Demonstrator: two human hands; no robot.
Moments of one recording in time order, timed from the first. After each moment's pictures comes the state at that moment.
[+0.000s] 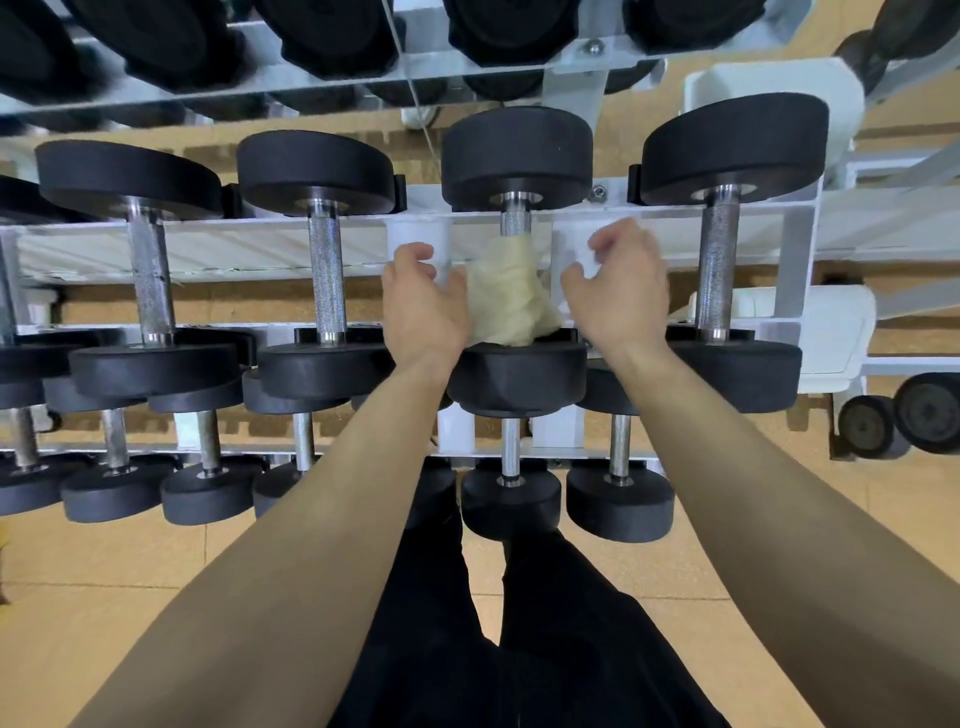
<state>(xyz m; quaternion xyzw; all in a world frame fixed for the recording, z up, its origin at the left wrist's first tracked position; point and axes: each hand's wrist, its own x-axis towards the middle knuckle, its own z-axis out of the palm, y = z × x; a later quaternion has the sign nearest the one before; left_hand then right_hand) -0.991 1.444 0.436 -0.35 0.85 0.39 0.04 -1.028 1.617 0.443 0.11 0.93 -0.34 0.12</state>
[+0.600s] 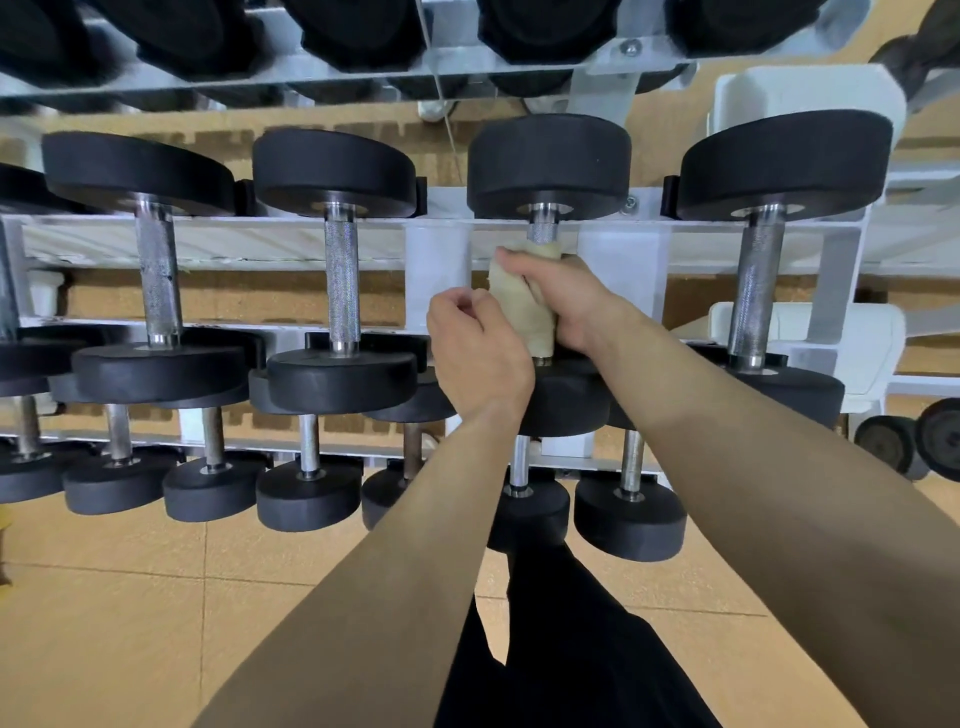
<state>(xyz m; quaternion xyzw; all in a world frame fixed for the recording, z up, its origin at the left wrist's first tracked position) -0.979 1.488 0.431 -0.47 0.74 0.47 -0.06 -1.065 1.555 0.410 0.25 0.58 -0.66 0.41</state>
